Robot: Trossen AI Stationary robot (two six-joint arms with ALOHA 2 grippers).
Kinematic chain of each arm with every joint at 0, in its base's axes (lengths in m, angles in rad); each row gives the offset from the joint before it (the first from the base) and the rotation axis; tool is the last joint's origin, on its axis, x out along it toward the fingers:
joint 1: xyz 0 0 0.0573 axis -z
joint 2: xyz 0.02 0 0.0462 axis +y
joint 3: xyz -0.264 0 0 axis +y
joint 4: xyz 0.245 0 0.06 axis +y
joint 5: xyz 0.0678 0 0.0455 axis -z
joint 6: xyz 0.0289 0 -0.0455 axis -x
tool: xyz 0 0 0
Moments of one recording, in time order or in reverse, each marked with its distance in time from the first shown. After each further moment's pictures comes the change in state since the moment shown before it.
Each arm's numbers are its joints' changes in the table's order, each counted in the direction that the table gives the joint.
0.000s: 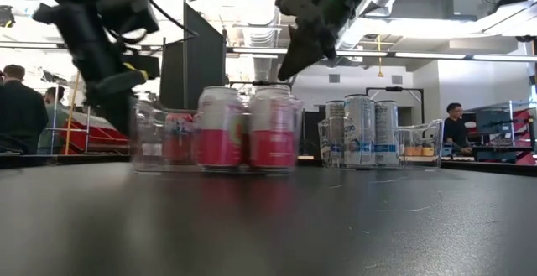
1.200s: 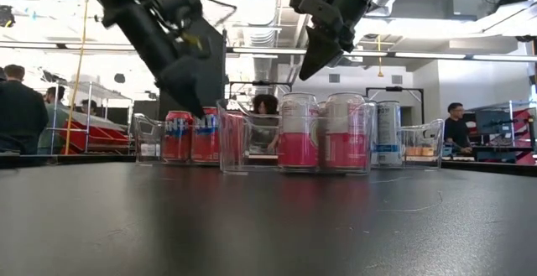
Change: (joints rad) left arm -0.183 0.242 -0.209 -0.315 0.115 -0.499; right arm -0.027 -0.058 0.002 0.154 0.091 -0.035
